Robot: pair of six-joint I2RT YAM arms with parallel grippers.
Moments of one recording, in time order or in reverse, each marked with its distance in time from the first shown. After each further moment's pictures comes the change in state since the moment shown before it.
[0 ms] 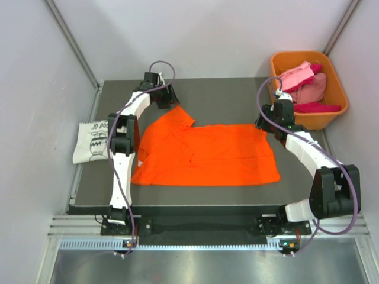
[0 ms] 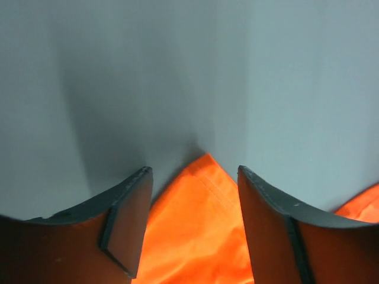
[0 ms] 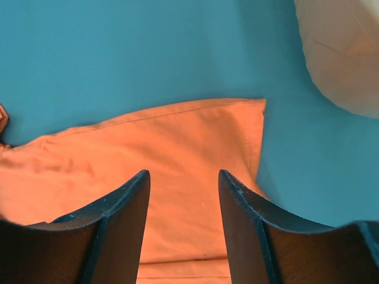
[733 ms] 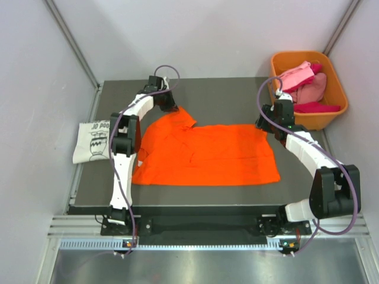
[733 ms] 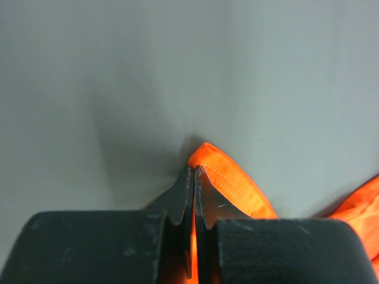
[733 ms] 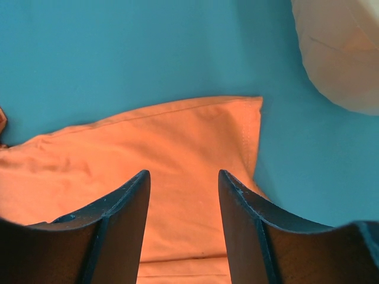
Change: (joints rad) left arm -0.030 -0.013 -0.063 -0.002 -0.004 0.032; right arm -0.003 0.000 0.000 -0.005 0.005 0.002
